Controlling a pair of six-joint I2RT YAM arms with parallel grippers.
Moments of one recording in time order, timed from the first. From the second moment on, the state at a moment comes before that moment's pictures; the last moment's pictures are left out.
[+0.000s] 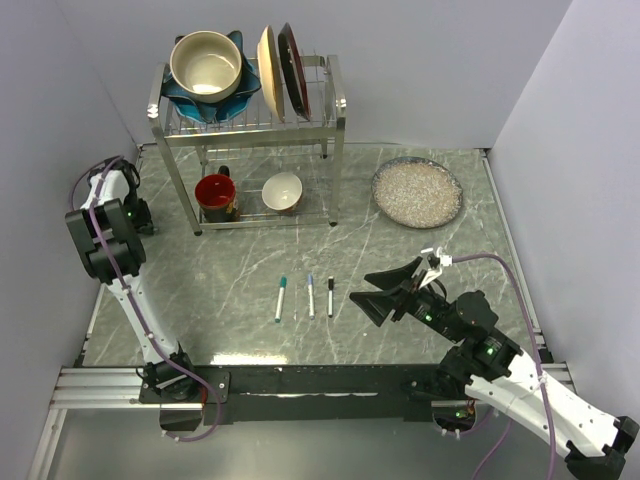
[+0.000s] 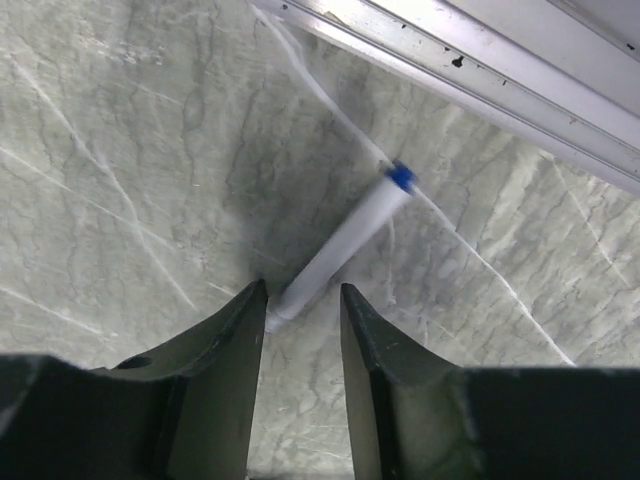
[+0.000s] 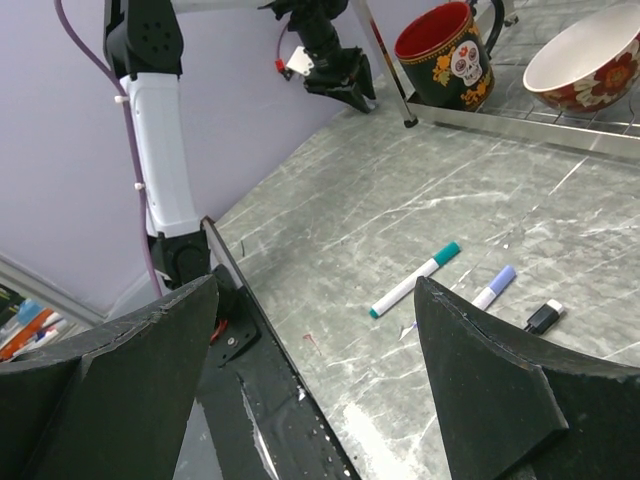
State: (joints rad) left arm 0.38 2.23 1.80 -0.98 -0.24 -1.64; right arm 0.83 0.33 0.35 0.06 -0.12 0.56
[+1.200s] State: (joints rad) left arm 0.20 1.40 0.93 -0.87 -0.17 -1.59; right arm 0.83 0.27 0.40 -0.03 -0.12 0.63
